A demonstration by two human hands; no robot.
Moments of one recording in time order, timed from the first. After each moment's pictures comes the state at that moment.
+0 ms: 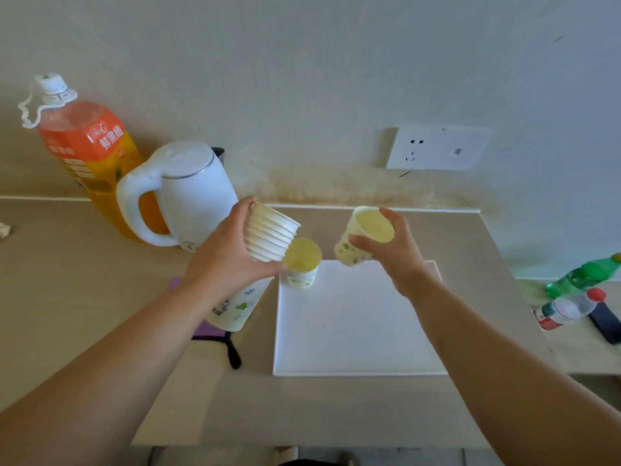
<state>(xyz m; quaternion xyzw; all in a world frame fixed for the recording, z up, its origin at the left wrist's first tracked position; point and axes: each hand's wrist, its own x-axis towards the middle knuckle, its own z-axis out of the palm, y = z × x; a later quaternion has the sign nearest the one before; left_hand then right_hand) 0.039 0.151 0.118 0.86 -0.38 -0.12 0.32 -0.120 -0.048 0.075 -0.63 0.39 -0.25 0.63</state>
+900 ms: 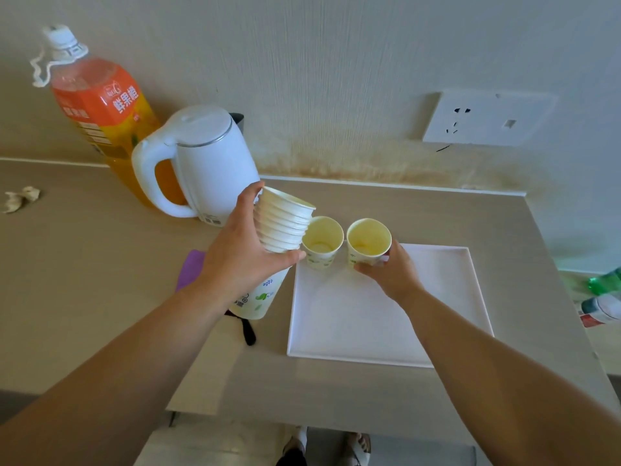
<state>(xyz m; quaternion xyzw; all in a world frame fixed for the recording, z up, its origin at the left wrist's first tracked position) 0.028 0.161 0.104 0.86 -0.33 -0.13 0.37 -0.109 -0.055 -0.040 -0.80 0.40 -0.13 0.43</state>
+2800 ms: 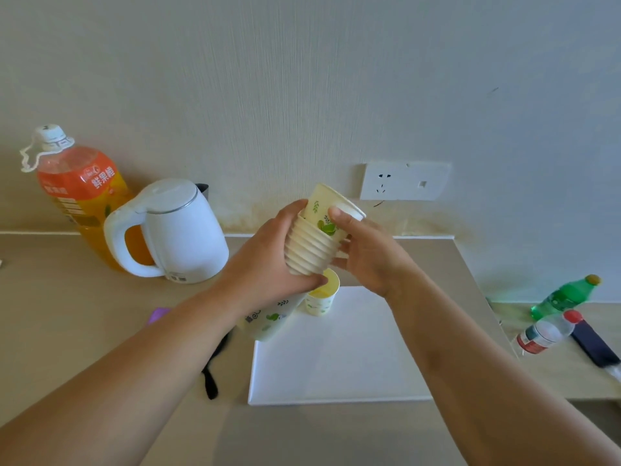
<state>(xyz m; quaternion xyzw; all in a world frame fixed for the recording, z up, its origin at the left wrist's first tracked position) -0.022 0.103 0.172 0.78 -0.49 -0.13 0.36 -0.127 -0.034 0.166 -0.55 0.21 -0.16 0.79</state>
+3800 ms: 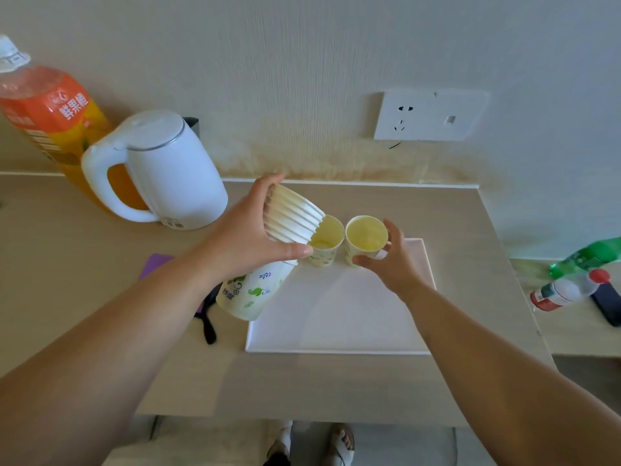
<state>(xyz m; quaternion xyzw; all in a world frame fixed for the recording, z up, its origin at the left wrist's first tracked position) -0.015 0.113 0.142 0.82 -0.42 -0.21 0.33 -0.173 -0.071 0.019 -0.72 0.40 -0.16 0.54</state>
